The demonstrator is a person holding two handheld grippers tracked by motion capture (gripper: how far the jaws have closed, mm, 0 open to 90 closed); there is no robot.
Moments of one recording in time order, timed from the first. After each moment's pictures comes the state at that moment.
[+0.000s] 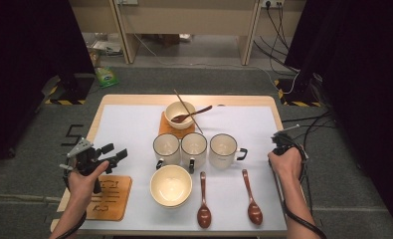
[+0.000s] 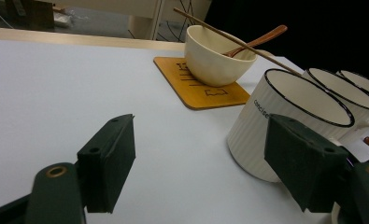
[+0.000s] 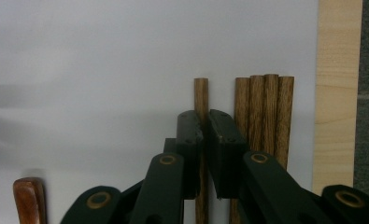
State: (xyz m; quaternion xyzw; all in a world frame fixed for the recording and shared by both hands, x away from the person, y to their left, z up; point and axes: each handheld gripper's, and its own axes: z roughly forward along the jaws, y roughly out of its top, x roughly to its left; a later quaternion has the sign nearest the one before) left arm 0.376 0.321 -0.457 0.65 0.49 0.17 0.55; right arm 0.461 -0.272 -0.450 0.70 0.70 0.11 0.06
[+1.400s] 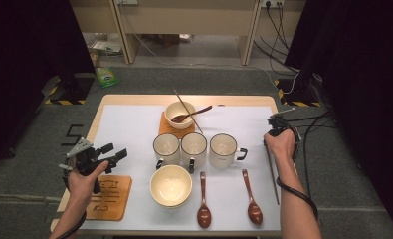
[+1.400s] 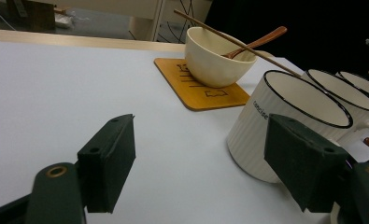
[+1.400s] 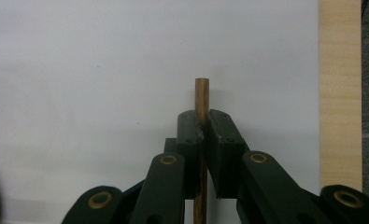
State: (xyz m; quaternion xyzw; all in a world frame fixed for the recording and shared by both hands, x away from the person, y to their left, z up) left arm 0.375 0.322 -0.455 0.65 0.49 0.18 0.55; right arm 0.524 -0.268 -0.443 0.69 0.70 0.15 0.08
